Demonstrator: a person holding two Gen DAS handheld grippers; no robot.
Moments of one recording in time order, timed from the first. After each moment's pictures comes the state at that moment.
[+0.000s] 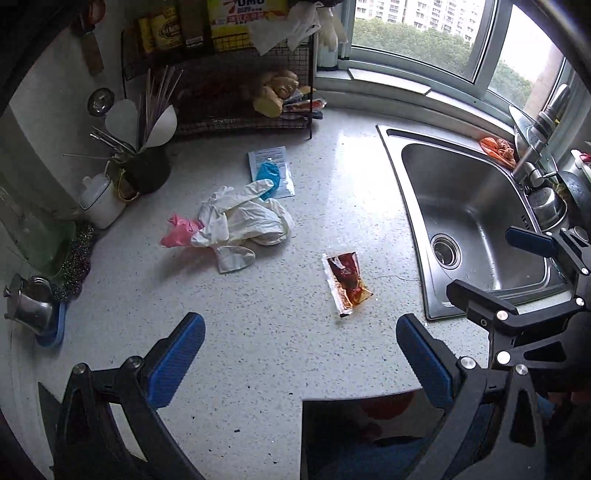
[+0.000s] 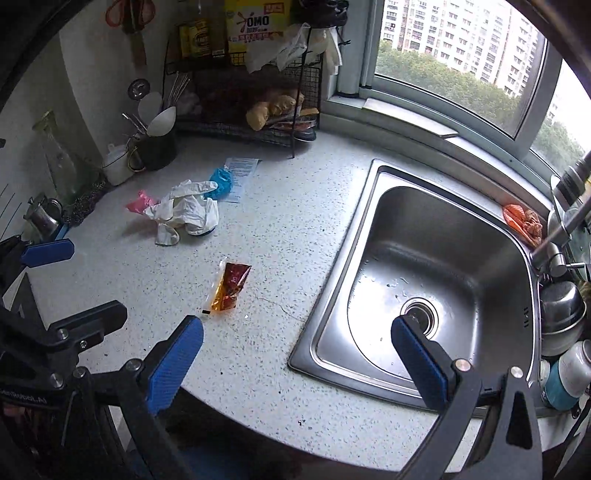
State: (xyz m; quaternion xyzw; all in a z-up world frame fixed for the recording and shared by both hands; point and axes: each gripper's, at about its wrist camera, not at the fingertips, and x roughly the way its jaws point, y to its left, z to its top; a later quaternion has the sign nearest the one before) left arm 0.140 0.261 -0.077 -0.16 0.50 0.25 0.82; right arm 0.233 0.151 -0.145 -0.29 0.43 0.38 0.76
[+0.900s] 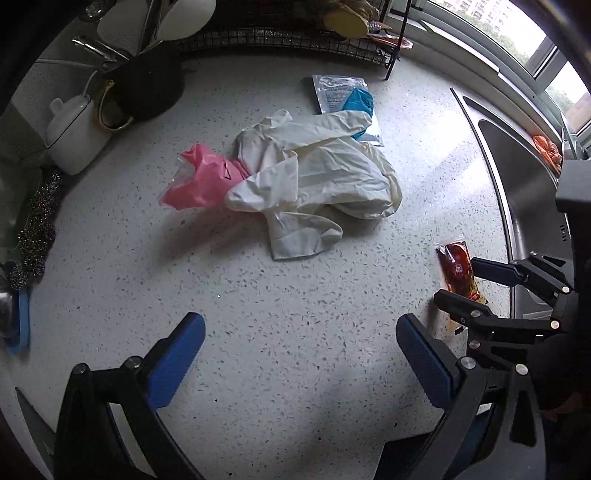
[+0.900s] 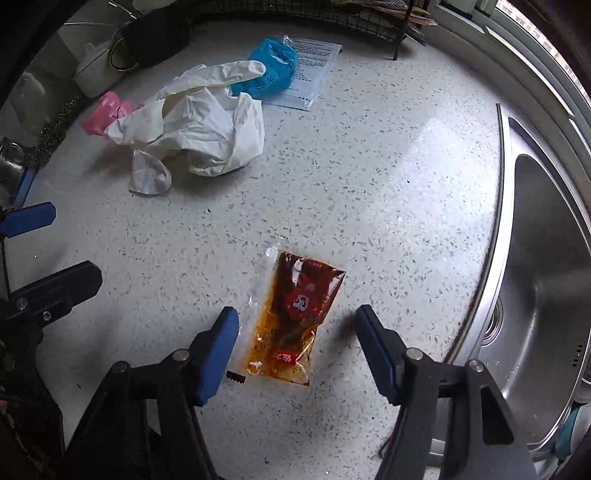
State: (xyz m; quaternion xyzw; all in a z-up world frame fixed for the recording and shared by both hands) left arm 0.149 0.359 -0.175 -0.23 0.56 0.23 0.76; right arm 0.244 0.256 -0.264 -0.38 0.54 0.38 0.65
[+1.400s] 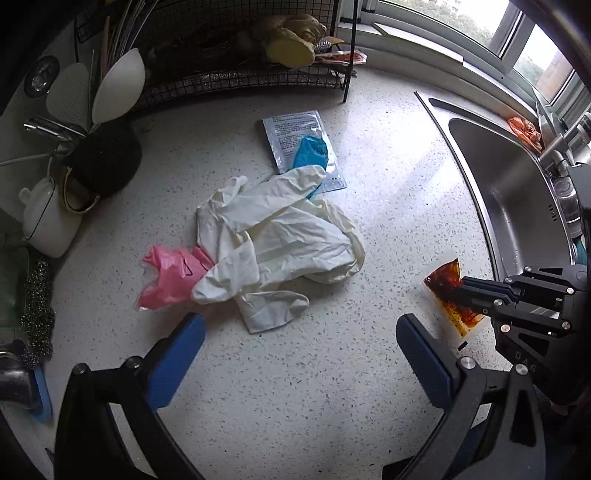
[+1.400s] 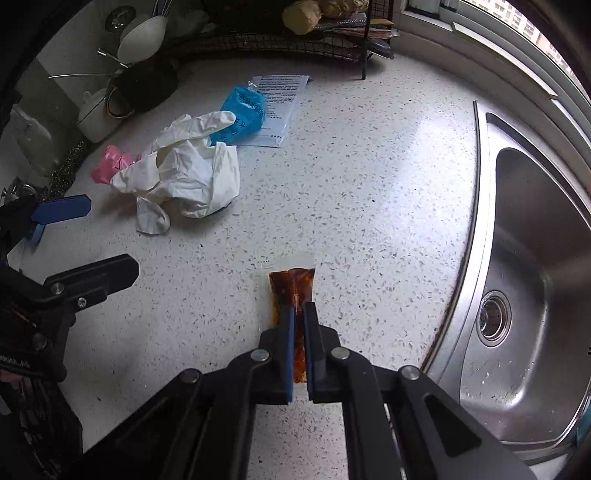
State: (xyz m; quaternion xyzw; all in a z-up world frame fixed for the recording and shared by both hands) left arm 0.213 0.366 -0.158 -0.17 0.55 0.18 0.80; right arm 0.274 0.241 -0.241 -0.30 0.55 0.38 0.68
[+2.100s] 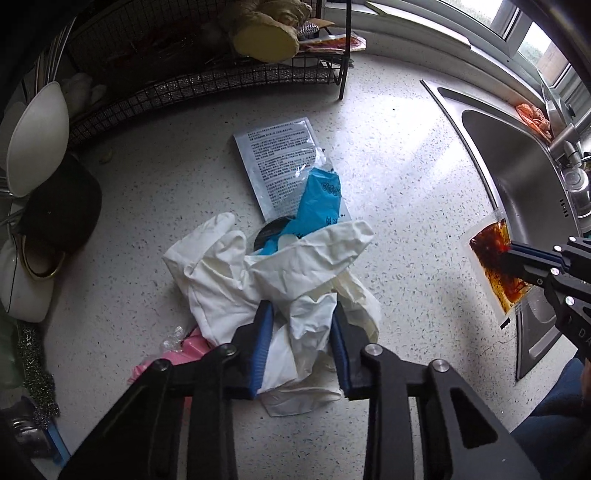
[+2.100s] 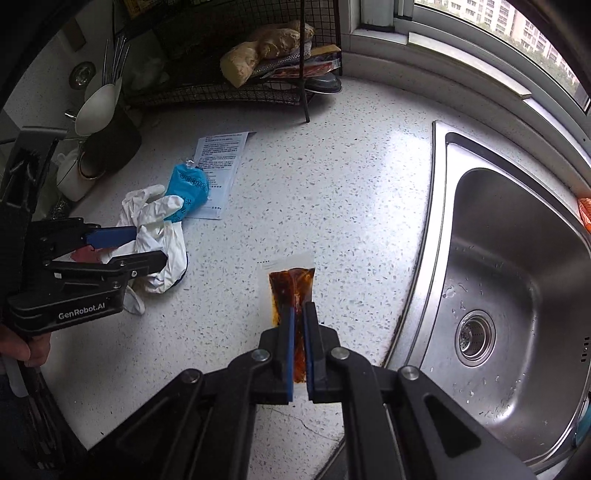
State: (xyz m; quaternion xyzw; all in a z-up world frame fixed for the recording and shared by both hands) left arm 0.278 0.398 -0.184 -0.14 0.59 0.15 0.78; right arm 0.338 0.243 -0.214 -0.27 0.53 0.37 0.72
